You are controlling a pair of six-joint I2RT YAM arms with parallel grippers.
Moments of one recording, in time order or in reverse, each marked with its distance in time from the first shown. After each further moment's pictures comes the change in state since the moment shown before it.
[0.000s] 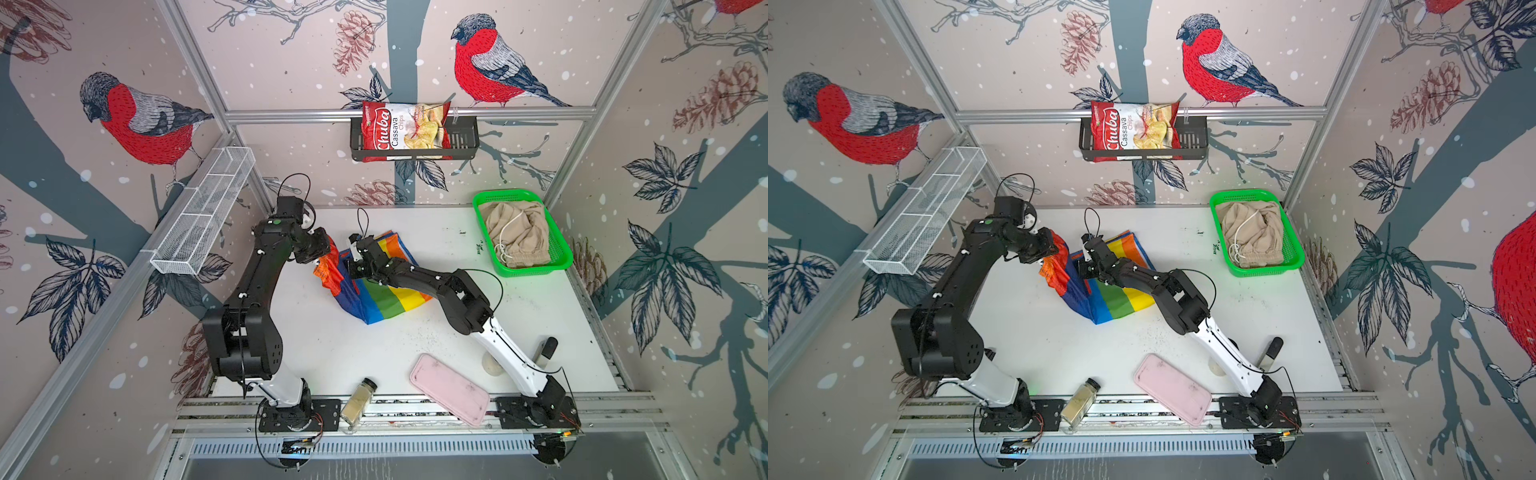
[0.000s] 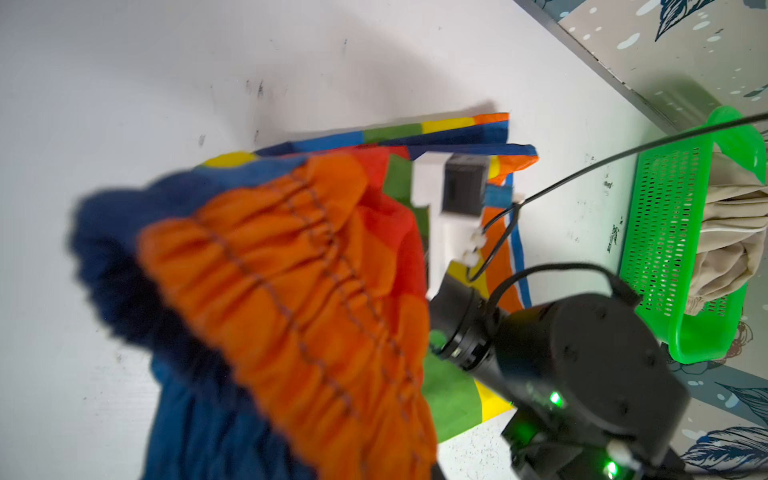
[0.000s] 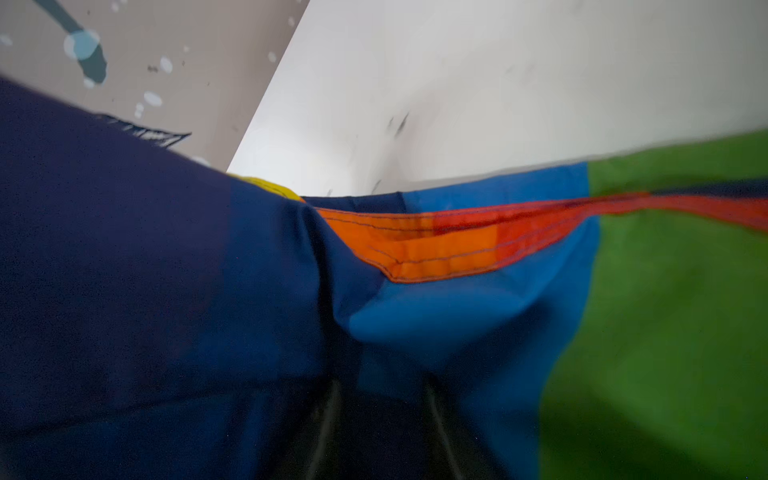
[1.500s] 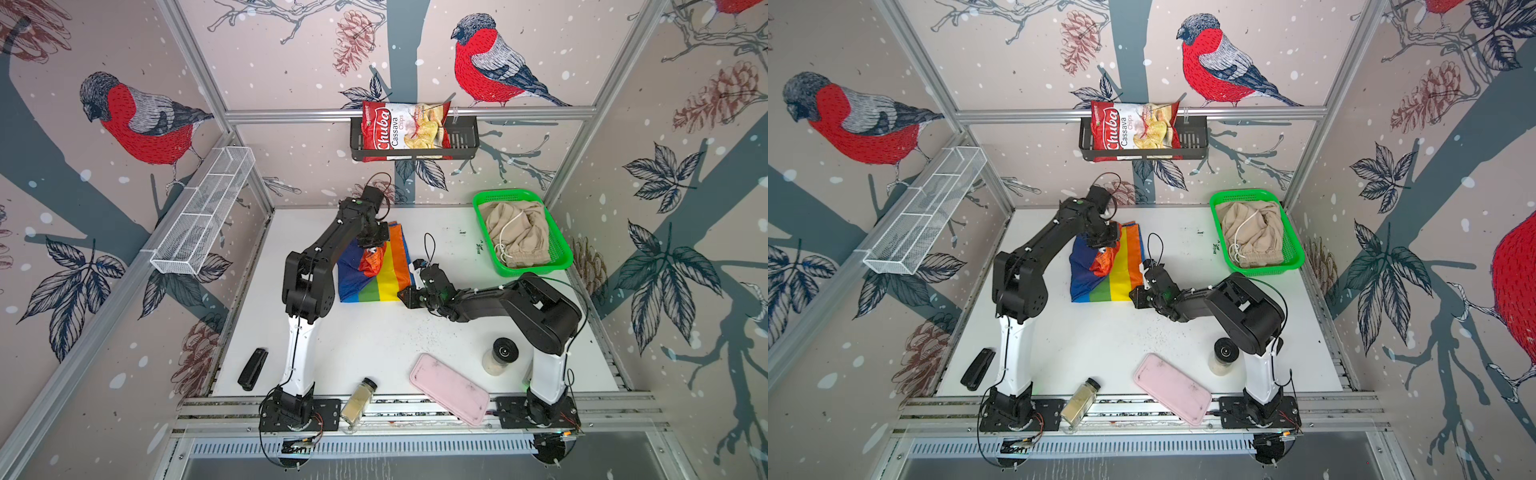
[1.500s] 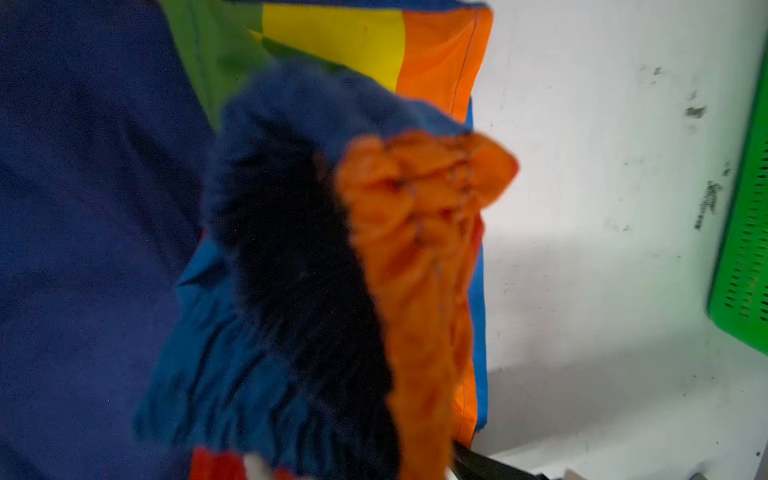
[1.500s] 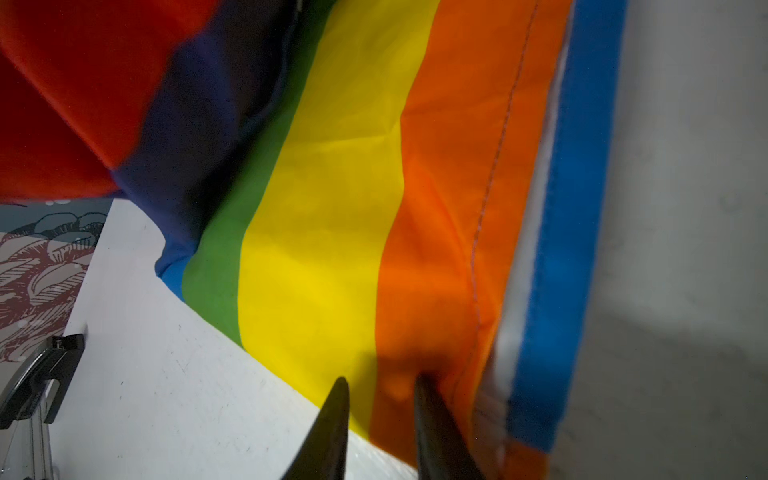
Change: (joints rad) left arm -0.392 0.614 0.568 -0.102 -0.192 -0.103; right arm -0.105 -0.721 -1.249 0.428 0.120 0.032
